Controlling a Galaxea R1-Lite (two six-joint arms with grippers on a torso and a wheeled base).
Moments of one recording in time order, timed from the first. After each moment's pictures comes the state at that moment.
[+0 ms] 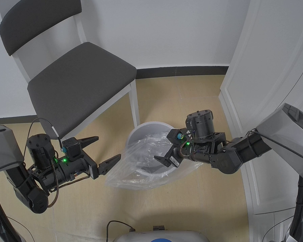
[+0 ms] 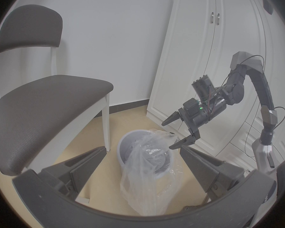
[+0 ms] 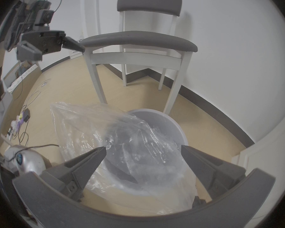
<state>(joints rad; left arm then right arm) -0.29 1.97 -0.32 -1.53 -0.43 0.13 0.62 2.21 -1.21 -0.54 0.01 -0.51</state>
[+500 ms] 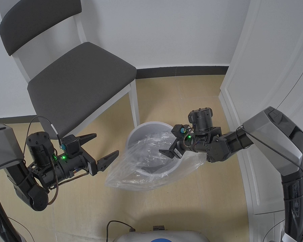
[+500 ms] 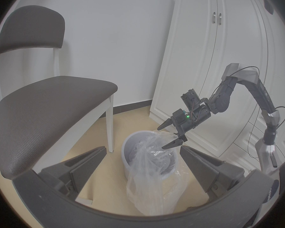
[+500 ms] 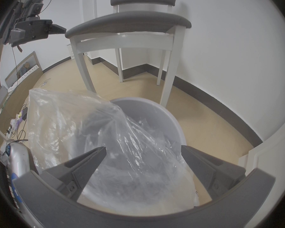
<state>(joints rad) -0.27 1.98 -0.35 -1.53 -0.42 0.13 0.49 2.40 -1.46 -0.47 0.15 -0.57</state>
